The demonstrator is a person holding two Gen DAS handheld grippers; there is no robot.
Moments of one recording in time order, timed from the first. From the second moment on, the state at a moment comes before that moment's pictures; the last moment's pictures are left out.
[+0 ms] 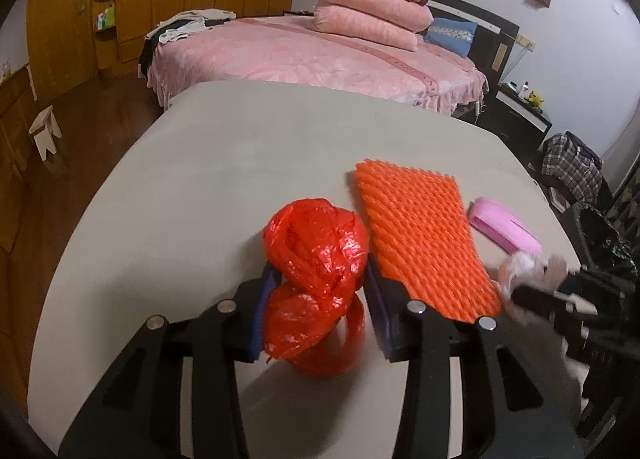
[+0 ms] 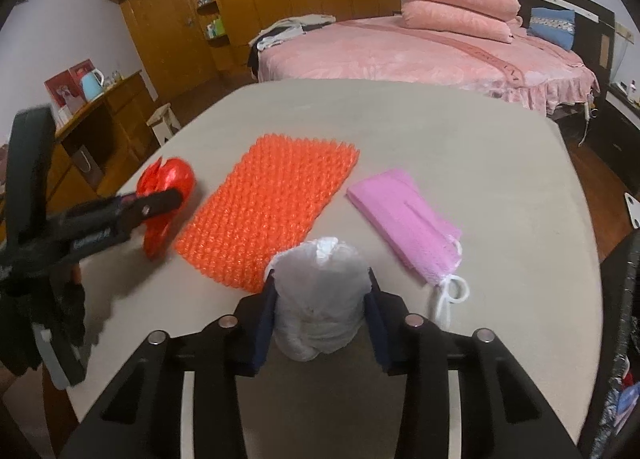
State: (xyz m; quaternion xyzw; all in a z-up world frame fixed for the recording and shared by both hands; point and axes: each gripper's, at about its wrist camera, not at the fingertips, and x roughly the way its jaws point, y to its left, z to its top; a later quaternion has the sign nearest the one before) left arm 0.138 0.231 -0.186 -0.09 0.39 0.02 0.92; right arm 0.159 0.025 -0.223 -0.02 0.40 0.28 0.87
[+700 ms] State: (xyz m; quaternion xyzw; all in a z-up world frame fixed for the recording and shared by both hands) left arm 0.105 0.168 -0.129 -0.06 0.34 -0.02 0.94; right arm 0.141 -0.023 -0.157 0.01 0.34 0.25 0.91
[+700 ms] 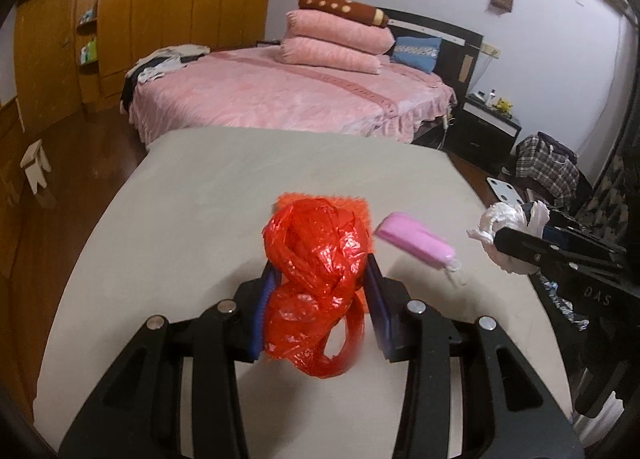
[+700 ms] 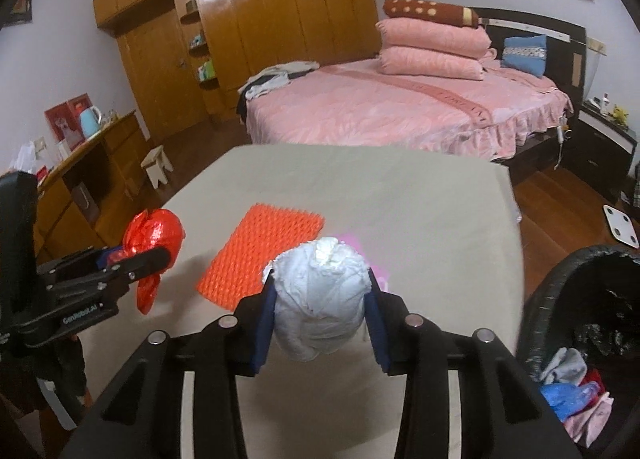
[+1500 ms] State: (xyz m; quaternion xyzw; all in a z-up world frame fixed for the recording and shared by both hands) left arm 0.133 0.009 -0.106 -0.01 0.31 -0.17 0.93; right arm 0.121 -0.173 -0.116 0.05 0.28 0.11 0.95
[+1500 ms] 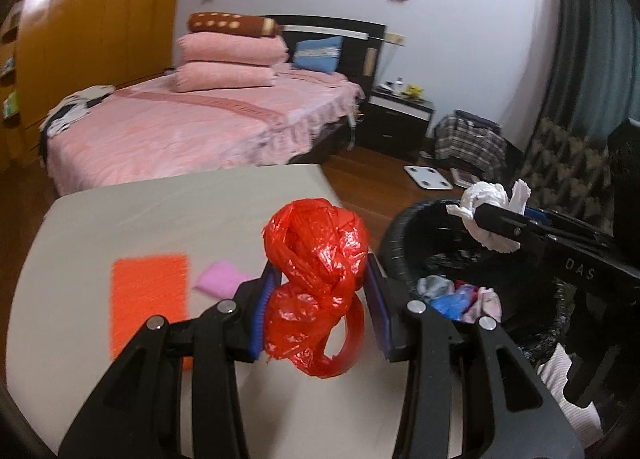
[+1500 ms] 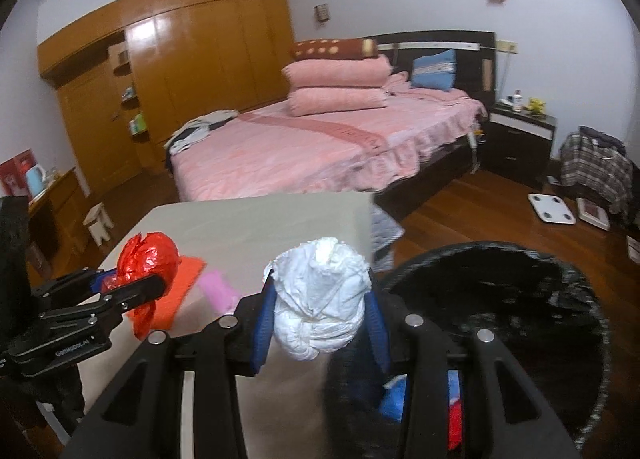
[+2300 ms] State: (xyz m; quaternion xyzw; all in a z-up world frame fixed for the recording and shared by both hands) left arm 0.171 -0.154 -0.127 0.02 0.32 -0.32 0.89; right arm 0.106 -0.322 -0.131 0.08 0.28 -0.02 0.96
